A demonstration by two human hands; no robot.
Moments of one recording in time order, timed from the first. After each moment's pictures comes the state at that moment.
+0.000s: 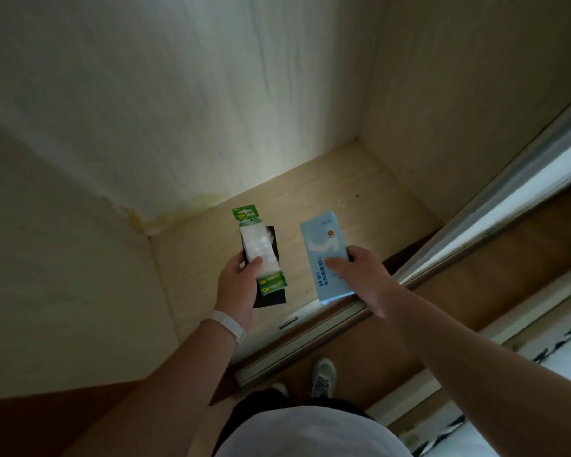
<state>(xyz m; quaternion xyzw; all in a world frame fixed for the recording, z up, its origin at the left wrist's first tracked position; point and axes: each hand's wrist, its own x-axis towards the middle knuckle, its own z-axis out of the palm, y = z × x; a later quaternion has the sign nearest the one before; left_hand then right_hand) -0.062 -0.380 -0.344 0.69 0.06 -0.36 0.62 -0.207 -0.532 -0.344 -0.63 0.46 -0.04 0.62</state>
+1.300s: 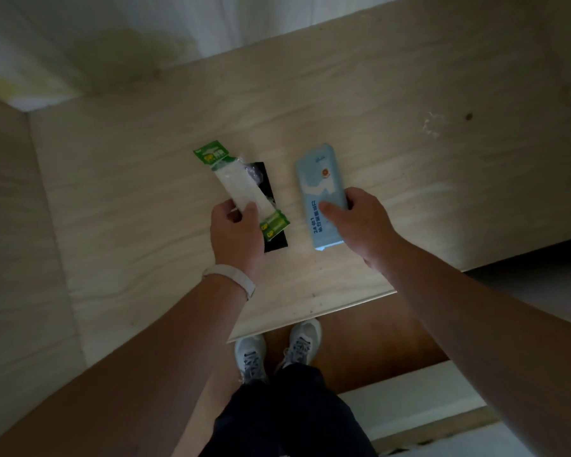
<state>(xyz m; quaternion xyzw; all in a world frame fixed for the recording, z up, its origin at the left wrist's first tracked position) 0.043 -0.495 -0.660 0.81 0.18 -0.20 0.52 -0.044 -0.649 -0.650 -0.69 0.45 0.07 0.56</state>
